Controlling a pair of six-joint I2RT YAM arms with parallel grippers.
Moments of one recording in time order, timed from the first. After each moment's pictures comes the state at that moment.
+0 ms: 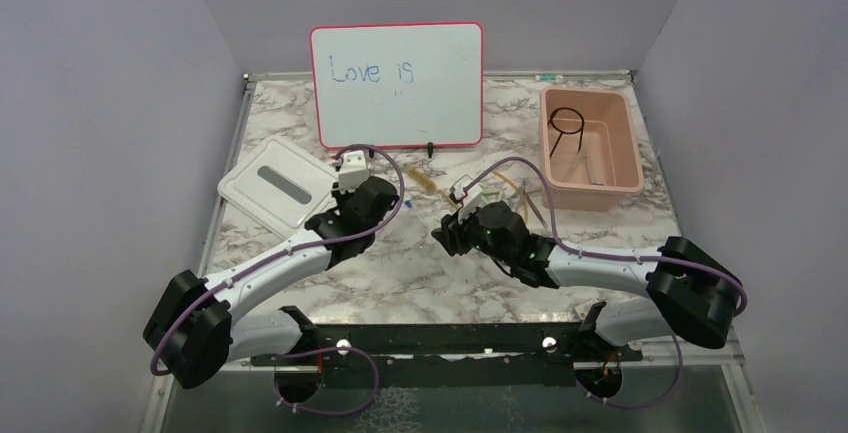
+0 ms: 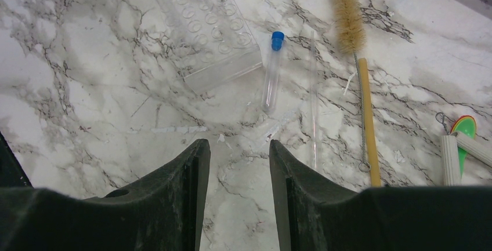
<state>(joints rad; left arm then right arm) -0.74 1.18 0.68 -0.29 -0.73 -0.65 0.97 1.35 0.54 0.44 0.11 0.16</state>
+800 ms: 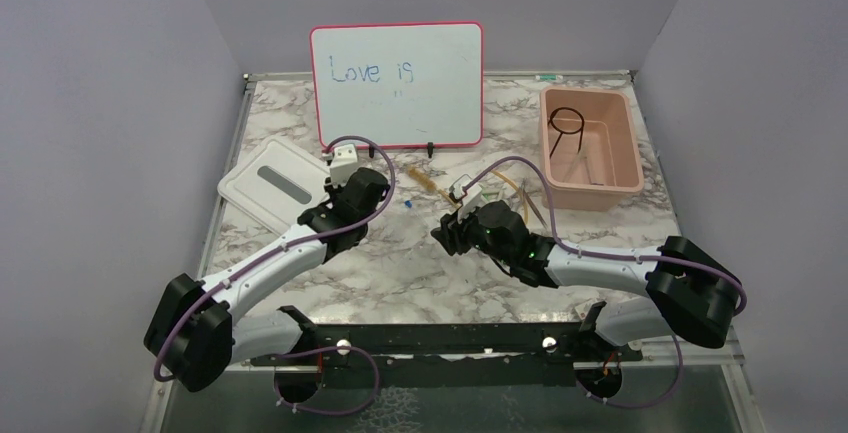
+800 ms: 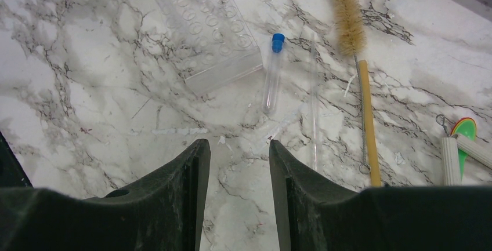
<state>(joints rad) -0.66 1.16 0.71 -0.32 -0.68 -0.64 0.97 1.35 0.55 0.44 0.11 0.16</state>
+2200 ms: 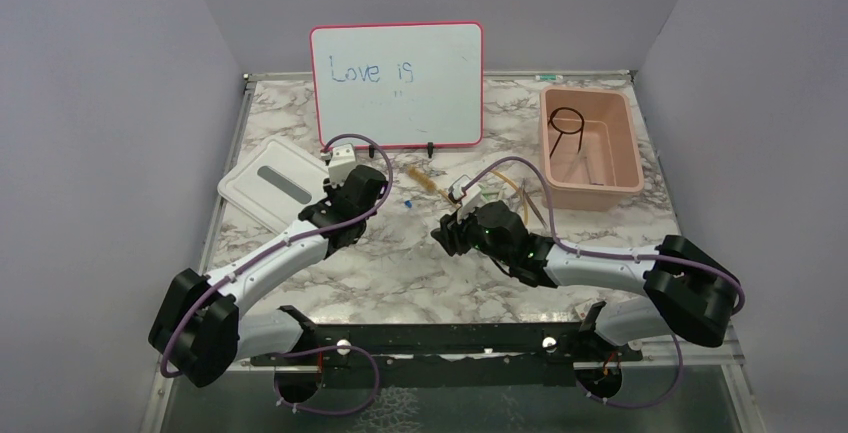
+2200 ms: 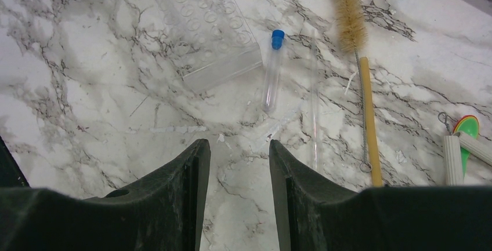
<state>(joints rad) -0.62 1.20 0.72 -0.33 -0.61 -0.67 0.97 1.36 0.55 0.44 0.11 0.16</state>
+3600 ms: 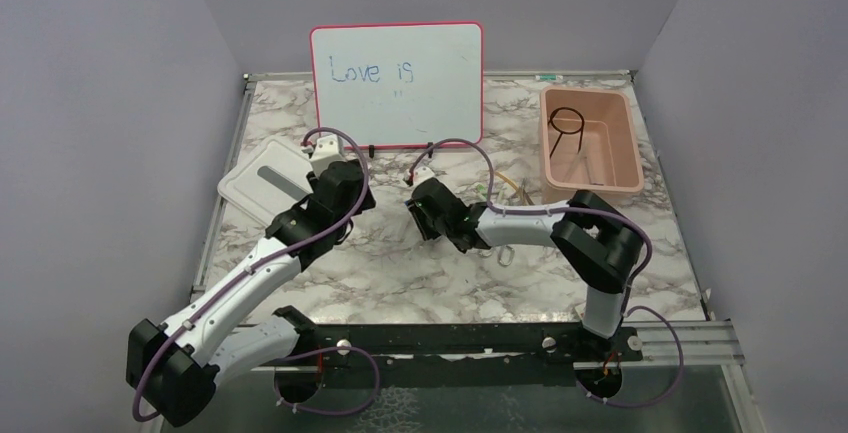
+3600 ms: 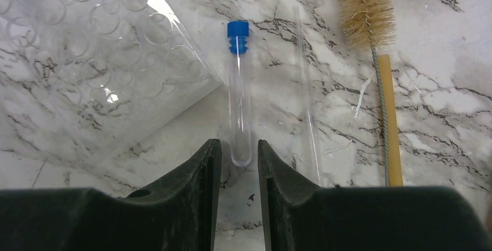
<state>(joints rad) -0.61 0.97 0.78 -0.42 -0.52 -0.62 0.97 1.84 1.03 0.06 0.24 0.23</state>
